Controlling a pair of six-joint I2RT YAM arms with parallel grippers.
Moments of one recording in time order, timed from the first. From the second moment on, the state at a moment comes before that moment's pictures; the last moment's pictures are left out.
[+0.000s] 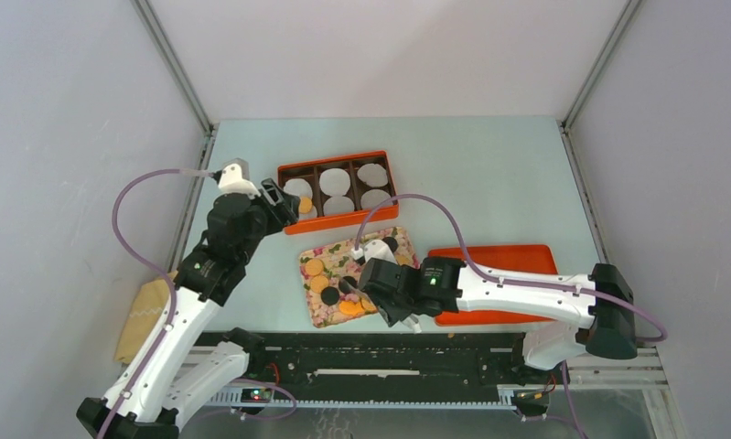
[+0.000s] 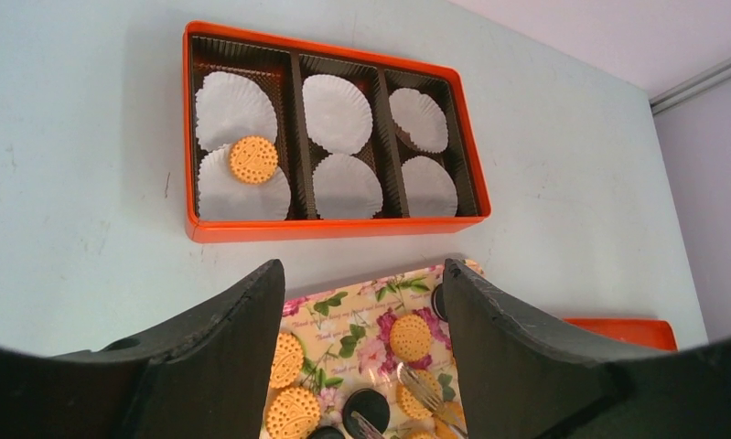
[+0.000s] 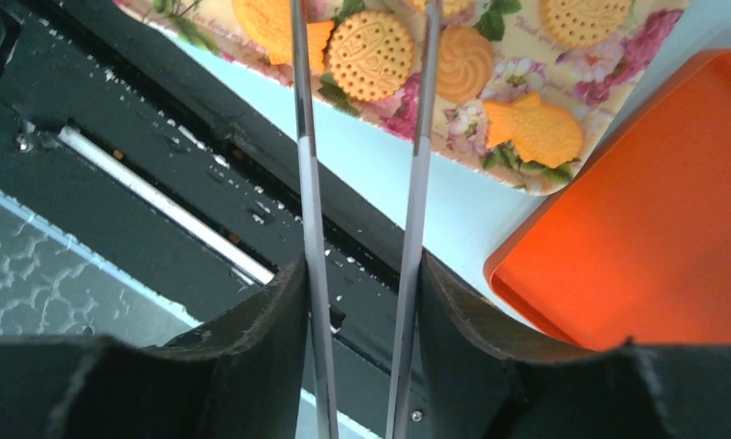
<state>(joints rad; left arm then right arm) -0.39 0.78 0.87 -0.42 -0.23 -0.55 1.32 1.43 1.20 -0.88 0.28 0.55</state>
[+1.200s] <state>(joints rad) -0.39 0.72 0.81 -0.43 -0.21 -0.58 1.29 1.47 1.33 -0.91 0.33 0.52</state>
